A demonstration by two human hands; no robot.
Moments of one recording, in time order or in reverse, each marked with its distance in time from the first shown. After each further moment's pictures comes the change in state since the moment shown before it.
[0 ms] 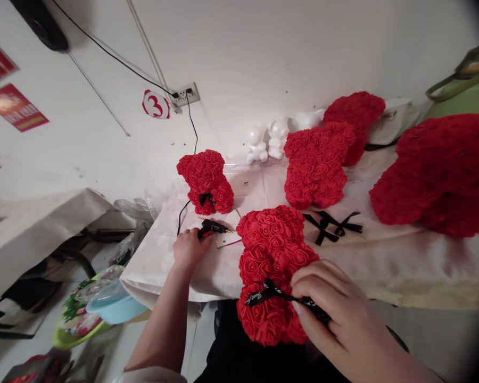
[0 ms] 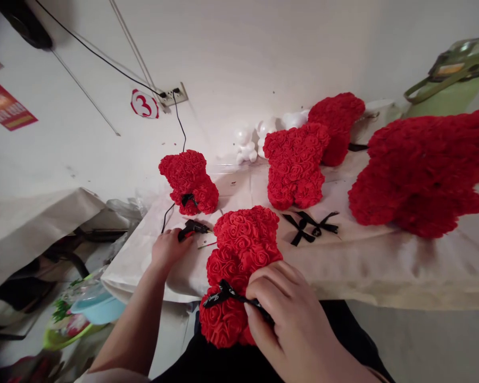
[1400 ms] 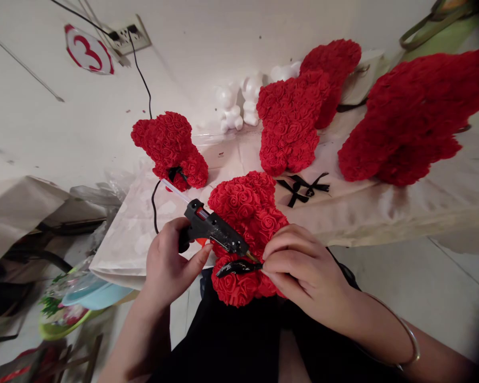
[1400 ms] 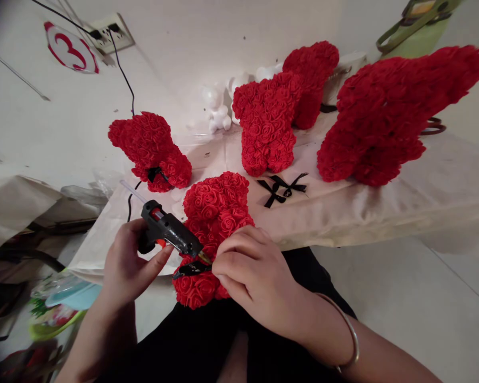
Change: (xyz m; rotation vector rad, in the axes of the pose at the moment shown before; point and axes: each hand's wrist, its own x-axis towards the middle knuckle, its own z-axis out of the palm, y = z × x) left_hand -0.098 0.043 -0.059 -0.421 0.354 0.641; right_hand -0.005 0.005 -0.001 0.160 0.081 -0.069
